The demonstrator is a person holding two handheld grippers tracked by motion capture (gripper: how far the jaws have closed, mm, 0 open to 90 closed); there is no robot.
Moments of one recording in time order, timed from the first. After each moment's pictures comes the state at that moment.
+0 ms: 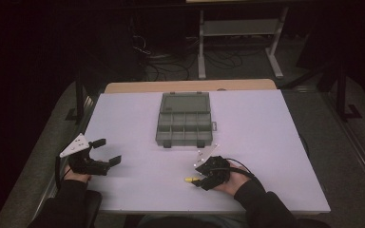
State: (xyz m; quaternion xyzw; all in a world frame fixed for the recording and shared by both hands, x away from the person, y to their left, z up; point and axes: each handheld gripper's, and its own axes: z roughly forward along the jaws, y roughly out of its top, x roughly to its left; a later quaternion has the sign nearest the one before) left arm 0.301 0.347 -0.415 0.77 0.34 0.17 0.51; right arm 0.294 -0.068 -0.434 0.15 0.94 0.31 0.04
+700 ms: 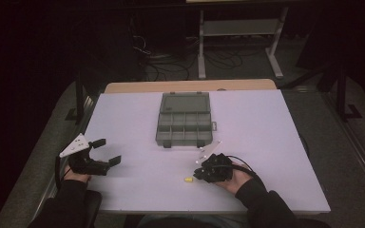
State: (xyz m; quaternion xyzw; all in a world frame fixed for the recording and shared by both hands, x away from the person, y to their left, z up) left arm 0.301 0.347 -0.416 0.77 0.34 0.17 0.52; right arm 0.297 -0.074 -0.424 0.16 0.93 0.32 0.03
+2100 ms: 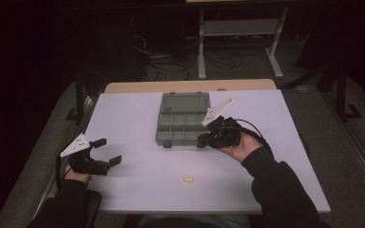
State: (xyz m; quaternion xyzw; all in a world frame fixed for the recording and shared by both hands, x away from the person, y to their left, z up) left arm 0.302 0.346 -0.416 0.77 0.34 0.17 0.52; right arm 0.342 -0.090 -0.326 0.17 0.92 0.35 0.07
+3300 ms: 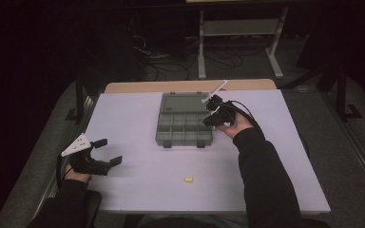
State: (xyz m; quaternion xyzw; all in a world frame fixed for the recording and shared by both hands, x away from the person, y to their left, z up) left arm 0.303 0.345 -0.417 0.77 0.34 0.16 0.51; right arm 0.432 -0.094 -0.357 0.30 0.91 0.27 0.08
